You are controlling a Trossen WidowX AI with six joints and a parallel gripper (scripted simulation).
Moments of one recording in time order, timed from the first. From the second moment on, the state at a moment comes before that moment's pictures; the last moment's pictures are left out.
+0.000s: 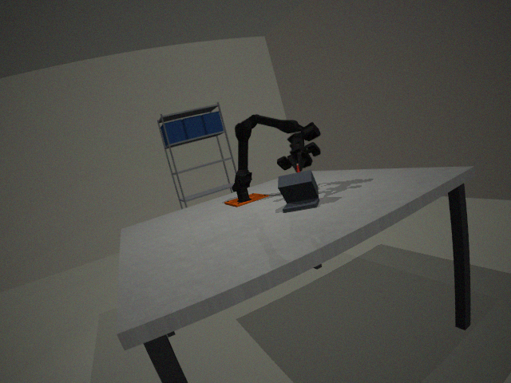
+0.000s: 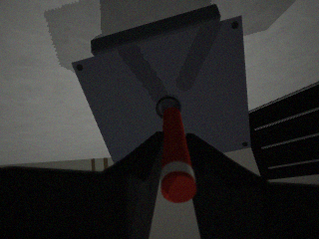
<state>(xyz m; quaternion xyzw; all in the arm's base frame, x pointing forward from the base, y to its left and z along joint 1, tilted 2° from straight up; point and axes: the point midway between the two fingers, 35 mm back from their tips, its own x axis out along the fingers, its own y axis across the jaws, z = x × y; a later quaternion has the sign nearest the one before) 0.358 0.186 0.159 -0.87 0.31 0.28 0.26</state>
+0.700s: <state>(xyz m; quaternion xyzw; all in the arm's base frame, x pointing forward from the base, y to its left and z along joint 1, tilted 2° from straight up) 0.358 0.186 0.159 -0.87 0.31 0.28 0.26</state>
